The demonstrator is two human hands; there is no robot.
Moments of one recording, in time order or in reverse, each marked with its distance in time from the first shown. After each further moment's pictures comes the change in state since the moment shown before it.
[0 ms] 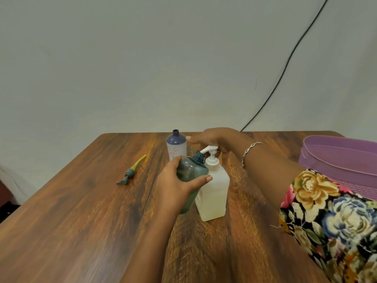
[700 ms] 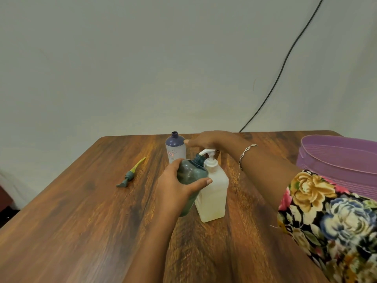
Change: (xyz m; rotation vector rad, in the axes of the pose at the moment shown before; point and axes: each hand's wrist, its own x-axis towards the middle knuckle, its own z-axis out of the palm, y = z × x) left_hand -0.002 -0.005 0.001 0.026 -0.024 0.003; right_hand 0.004 0.001 0.006 -0.174 0.051 -0.032
